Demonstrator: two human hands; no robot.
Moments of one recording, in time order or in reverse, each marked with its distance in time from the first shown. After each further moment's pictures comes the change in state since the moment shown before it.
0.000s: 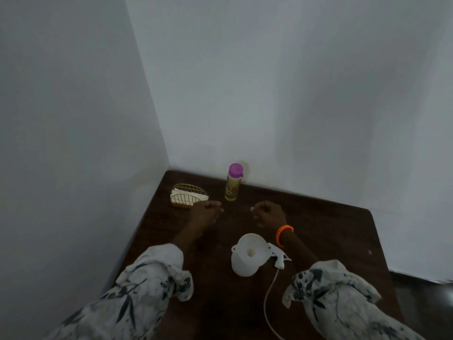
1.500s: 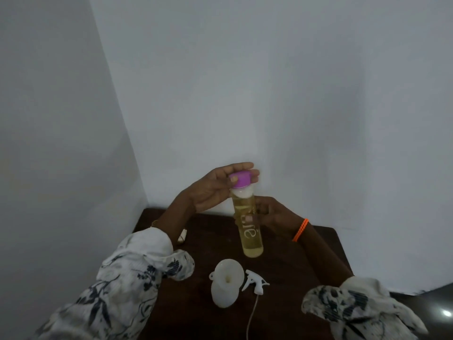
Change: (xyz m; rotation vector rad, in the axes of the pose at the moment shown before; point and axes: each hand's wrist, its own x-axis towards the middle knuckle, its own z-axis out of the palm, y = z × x) left_hand -0.092 0.209 0.026 -0.353 -1.074 0.588; right_hand -0.083 -0.120 -0.118 0.164 -0.557 -0.466
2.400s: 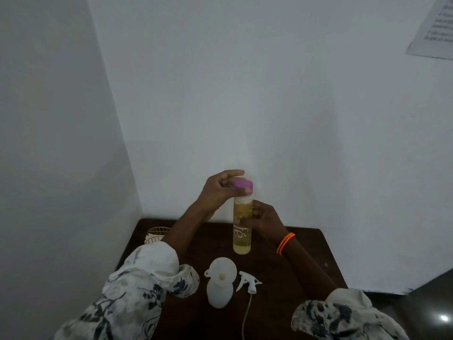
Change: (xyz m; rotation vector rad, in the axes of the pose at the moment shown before) left_hand -0.009 -0.007 0.065 0.404 0.465 0.064; right_hand -0.035 0.009 0.037 -0.134 0.494 -0.100
